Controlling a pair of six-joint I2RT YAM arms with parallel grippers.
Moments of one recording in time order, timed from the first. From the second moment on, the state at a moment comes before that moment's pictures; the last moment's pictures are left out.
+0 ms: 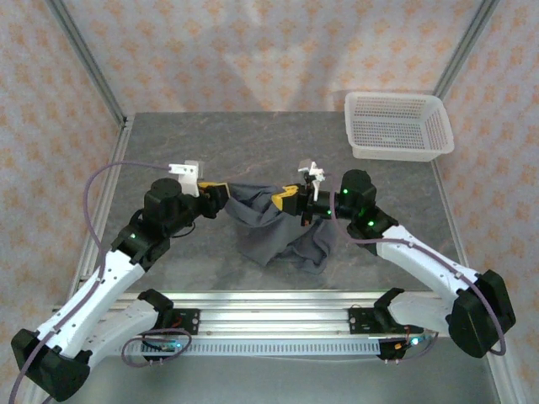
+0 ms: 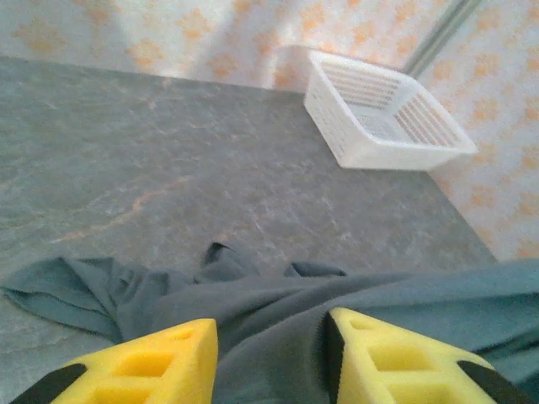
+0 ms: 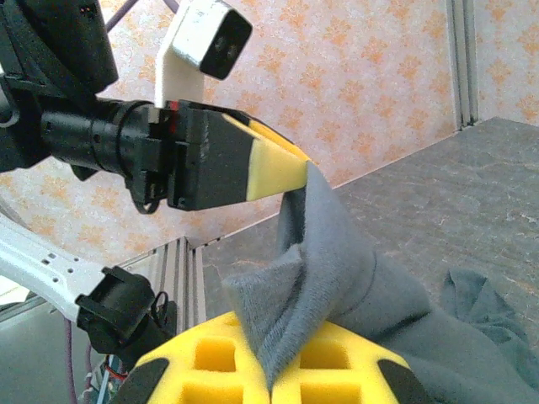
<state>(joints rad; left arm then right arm) -0.44 0.84 0.80 -0.32 0.10 -0.40 0.60 1.13 0.74 0.31 -0.76 0.26</state>
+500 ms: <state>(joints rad) -0.49 0.91 0.79 -0.21 0.40 -0.37 0.60 1.13 0.74 0.31 -0.76 0.26</state>
